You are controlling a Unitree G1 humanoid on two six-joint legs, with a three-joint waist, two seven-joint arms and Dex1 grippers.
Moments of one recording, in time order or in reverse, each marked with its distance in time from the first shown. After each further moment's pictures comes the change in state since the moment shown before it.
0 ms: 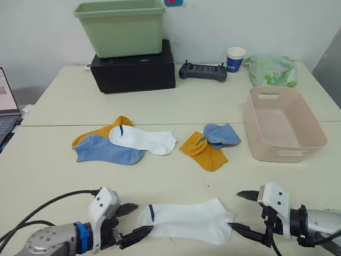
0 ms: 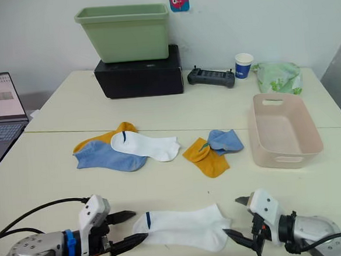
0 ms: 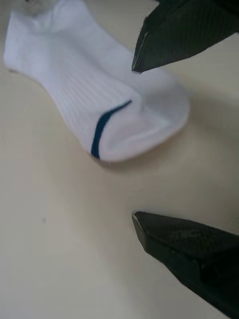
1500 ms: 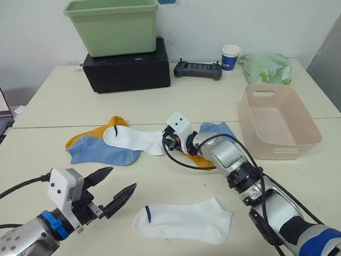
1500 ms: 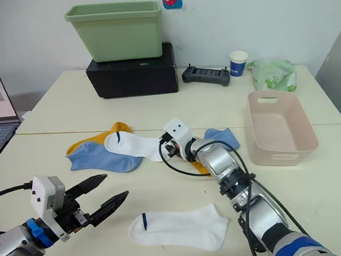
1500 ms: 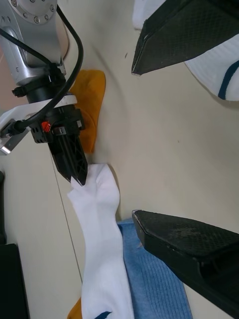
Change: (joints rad) left arm 0.007 -0.178 0.258 -0.143 -0.113 -0.129 0.153; right arm -1.185 0.744 0.354 1.158 -0.321 0.057 -0.347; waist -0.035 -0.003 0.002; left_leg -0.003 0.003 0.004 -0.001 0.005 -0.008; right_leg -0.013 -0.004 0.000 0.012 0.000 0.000
